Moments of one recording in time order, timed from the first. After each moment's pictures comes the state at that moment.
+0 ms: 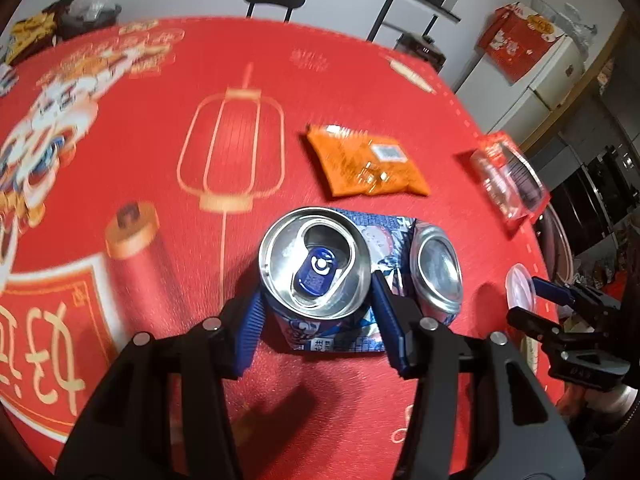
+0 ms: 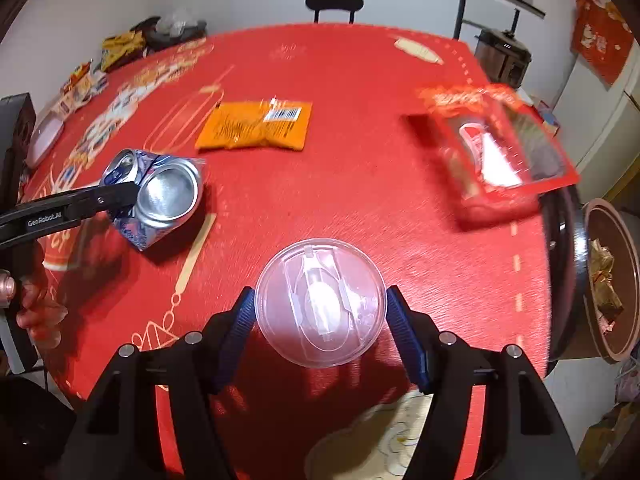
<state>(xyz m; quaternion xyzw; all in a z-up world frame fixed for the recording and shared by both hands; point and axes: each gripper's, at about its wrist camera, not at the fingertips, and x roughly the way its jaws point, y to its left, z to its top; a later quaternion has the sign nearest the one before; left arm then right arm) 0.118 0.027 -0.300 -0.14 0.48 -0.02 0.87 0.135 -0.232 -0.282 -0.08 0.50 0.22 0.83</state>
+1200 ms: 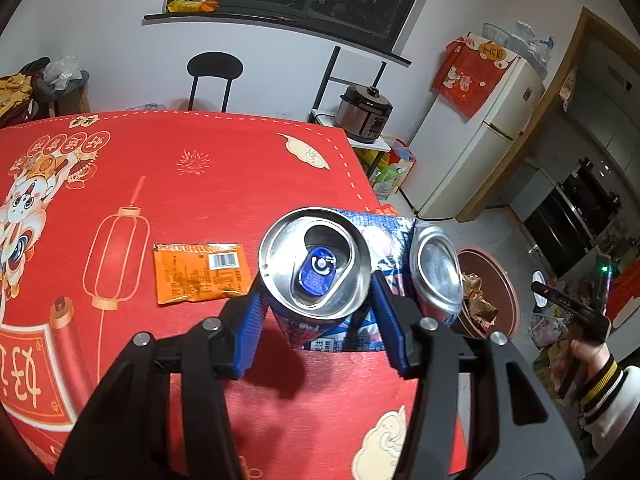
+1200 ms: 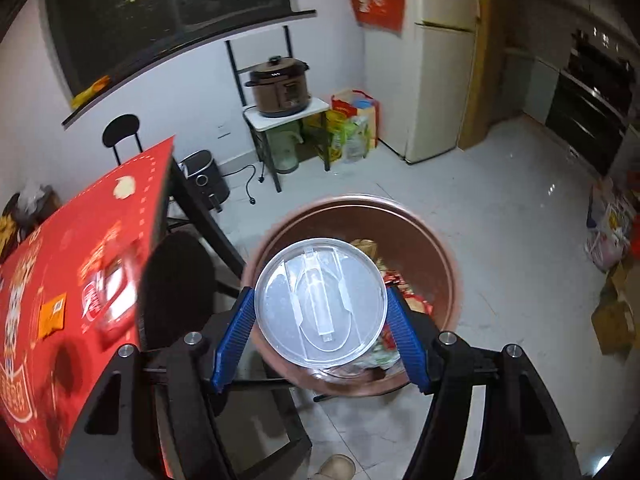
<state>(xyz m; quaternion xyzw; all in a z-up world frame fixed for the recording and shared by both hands) 0.154 -0.124 -0.185 -0.13 0.39 -0.05 0.91 0.221 -0.591 -0.235 0.08 0.44 -0.03 0.89</state>
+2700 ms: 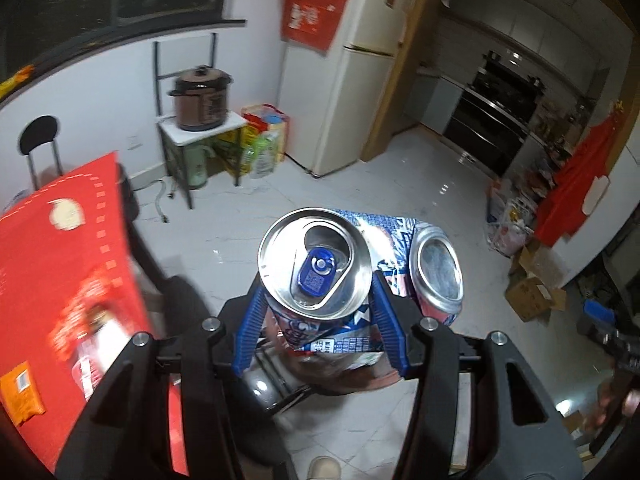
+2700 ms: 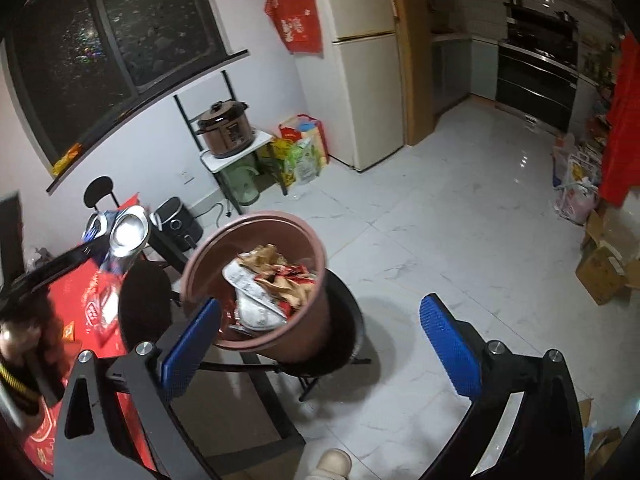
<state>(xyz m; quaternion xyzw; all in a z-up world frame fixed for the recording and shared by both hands) 0.271 -0.449 -0.204 0.01 0.41 -0.26 0.88 0.077 -0.734 -0.184 0.16 0.39 -0.11 0.90</state>
